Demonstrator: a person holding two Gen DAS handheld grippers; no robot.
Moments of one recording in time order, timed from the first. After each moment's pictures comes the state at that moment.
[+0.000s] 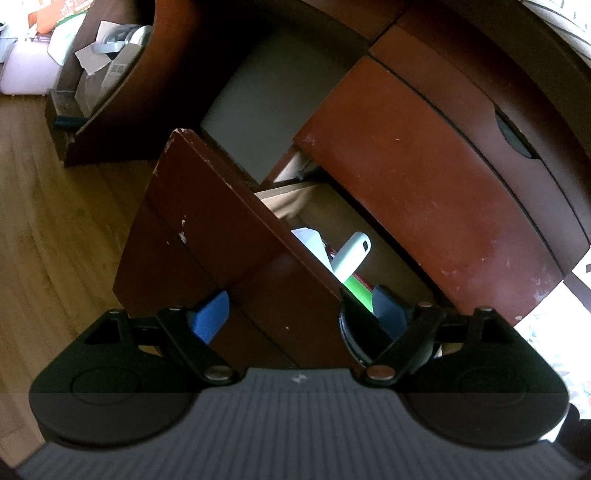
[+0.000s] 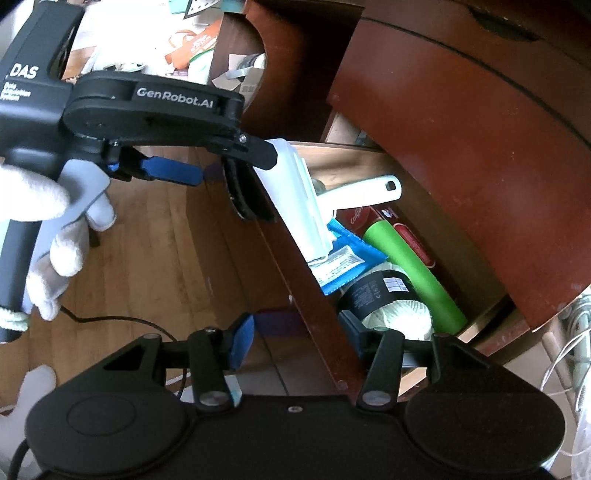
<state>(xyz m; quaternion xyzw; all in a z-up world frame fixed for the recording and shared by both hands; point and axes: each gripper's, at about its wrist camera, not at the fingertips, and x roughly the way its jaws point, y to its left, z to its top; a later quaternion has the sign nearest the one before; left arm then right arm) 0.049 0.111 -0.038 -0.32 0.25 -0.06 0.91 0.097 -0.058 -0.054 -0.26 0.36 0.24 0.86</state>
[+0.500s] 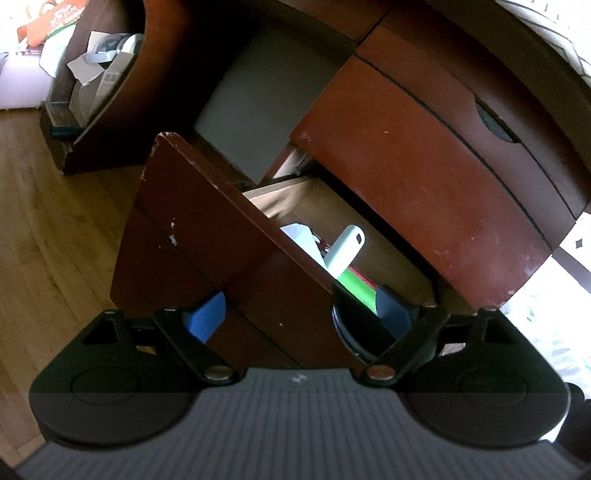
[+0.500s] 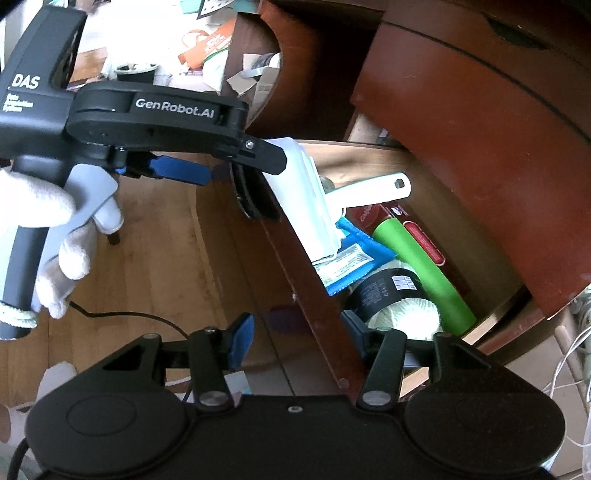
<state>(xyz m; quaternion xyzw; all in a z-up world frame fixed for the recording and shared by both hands) 0.040 0.113 -0.047 -0.30 0.25 -0.08 0.92 0.046 -0.075 0.020 -0.26 0.37 0.26 0.85</state>
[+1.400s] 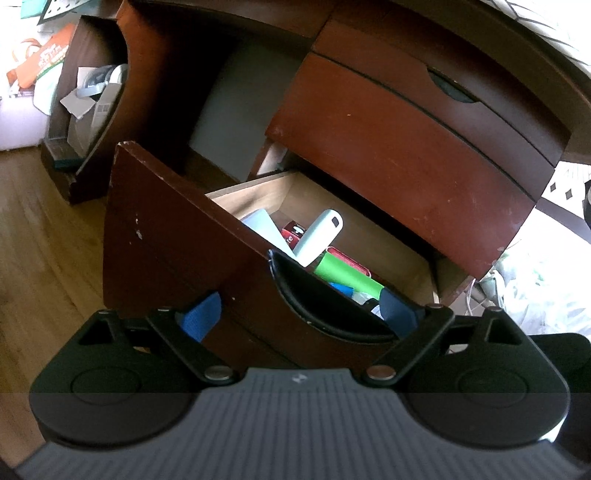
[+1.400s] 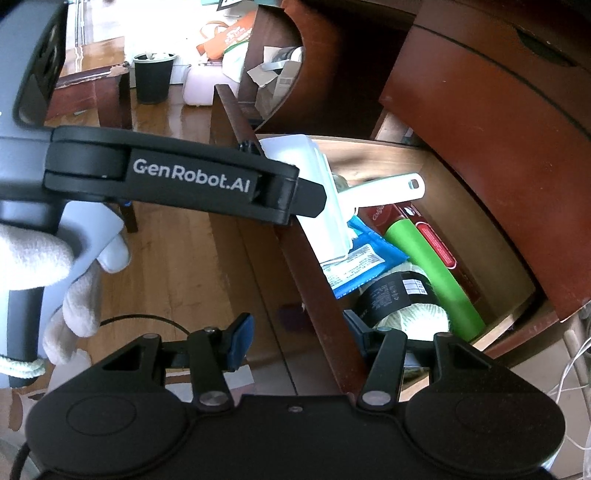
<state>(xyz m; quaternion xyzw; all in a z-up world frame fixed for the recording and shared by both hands) 0.028 0.071 -0.057 -0.23 0.24 -0.07 0.94 0.062 -0.070 -0.007 -0.27 0.38 0.28 0.84</state>
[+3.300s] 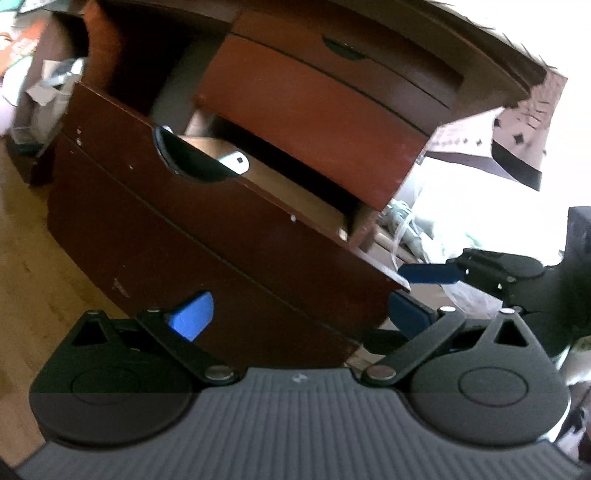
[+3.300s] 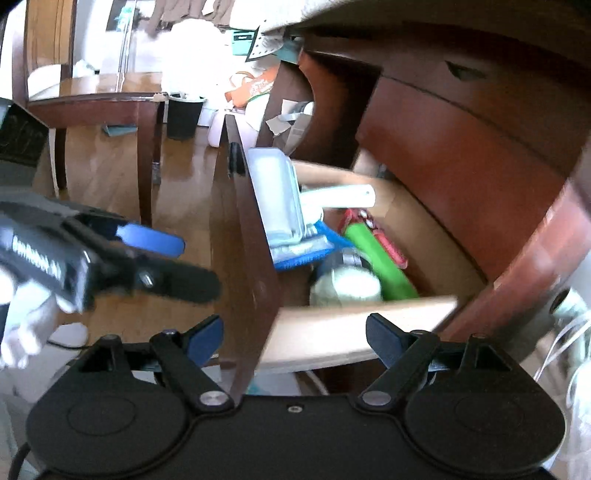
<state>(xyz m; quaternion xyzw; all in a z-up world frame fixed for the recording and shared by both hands) -0.047 0.003 -0.099 -0.24 0.21 -0.16 0.93 -0.011 -0.200 0.036 -0.27 0.28 0.34 0.85</state>
